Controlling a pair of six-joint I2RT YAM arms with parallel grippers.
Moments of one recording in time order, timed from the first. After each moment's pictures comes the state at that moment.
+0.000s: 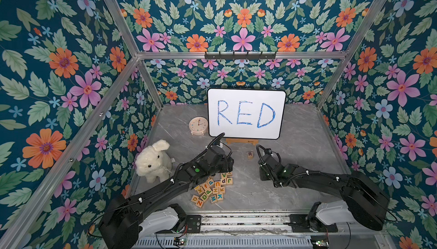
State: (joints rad) left arm -0.83 1.13 0.71 -0.35 -0.08 -0.73; right arm 0.84 1.39 0.64 -0.31 0.26 0.68
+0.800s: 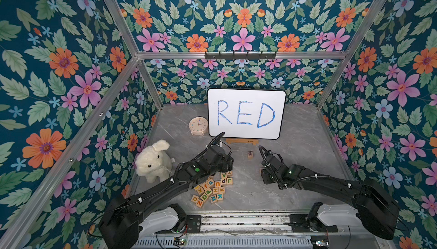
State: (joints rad) left arm -0.83 1.13 0.72 -0.36 -0.10 -0.73; right arm 0.83 1.27 0.62 -0.44 0.19 0.58
